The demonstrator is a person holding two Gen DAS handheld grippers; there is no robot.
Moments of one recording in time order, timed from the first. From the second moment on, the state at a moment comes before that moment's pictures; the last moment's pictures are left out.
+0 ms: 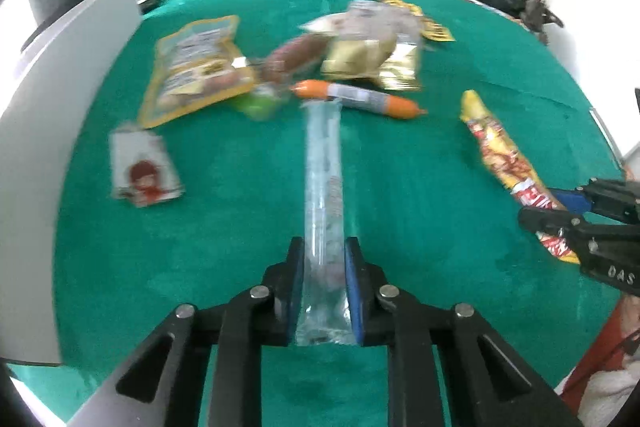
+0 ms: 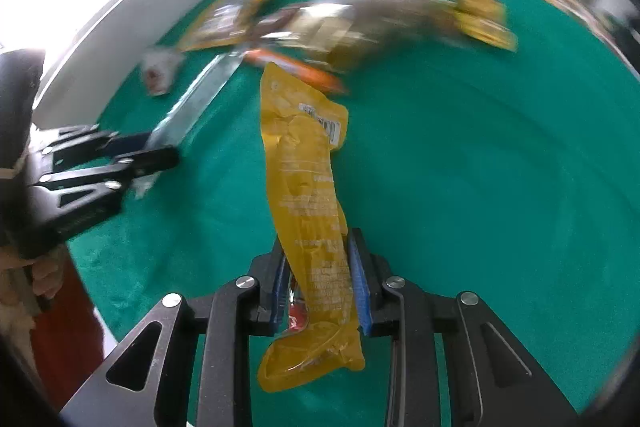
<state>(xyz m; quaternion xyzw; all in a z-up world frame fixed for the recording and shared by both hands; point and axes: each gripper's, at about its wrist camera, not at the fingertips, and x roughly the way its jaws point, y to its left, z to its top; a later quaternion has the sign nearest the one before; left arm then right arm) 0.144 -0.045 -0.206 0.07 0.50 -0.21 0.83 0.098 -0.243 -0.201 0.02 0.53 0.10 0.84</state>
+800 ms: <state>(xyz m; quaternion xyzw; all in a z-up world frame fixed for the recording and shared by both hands) 0.196 -0.071 -0.223 0.08 0.46 -0.16 0.87 0.104 -0.275 -0.213 0.00 0.44 0.02 0.90</state>
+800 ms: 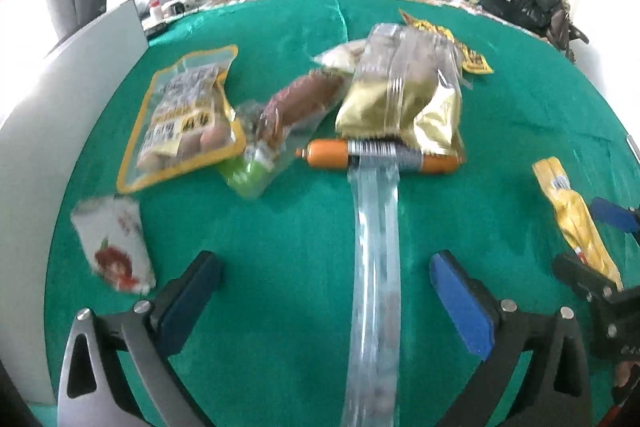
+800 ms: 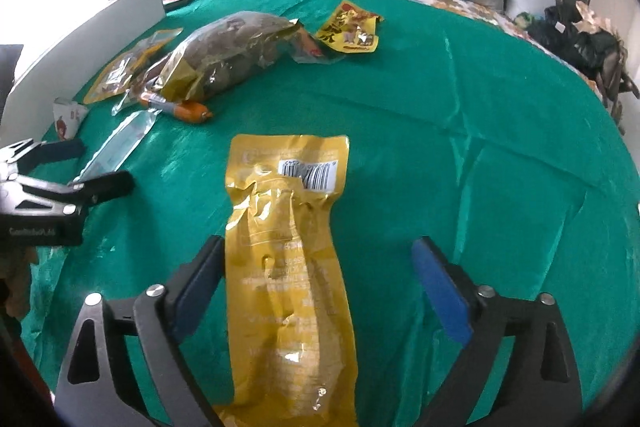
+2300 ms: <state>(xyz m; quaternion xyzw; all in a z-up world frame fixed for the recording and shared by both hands) 0.206 -0.072 -0.223 0.07 0.45 -0.16 0.88 0.106 -0.274 -0.213 -0.01 0.44 0.02 0.90</state>
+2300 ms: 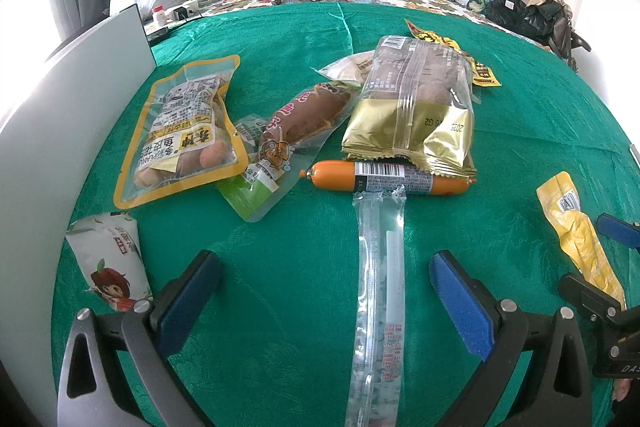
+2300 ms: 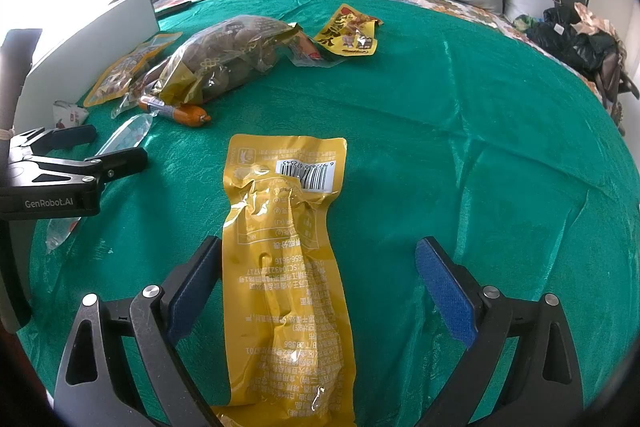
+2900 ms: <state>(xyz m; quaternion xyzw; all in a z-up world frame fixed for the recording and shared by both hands) 0.208 -0.074 -0.222 0.07 0.45 -0.15 0.88 0.128 -0.287 -0.184 0.05 0.58 0.05 0.81</state>
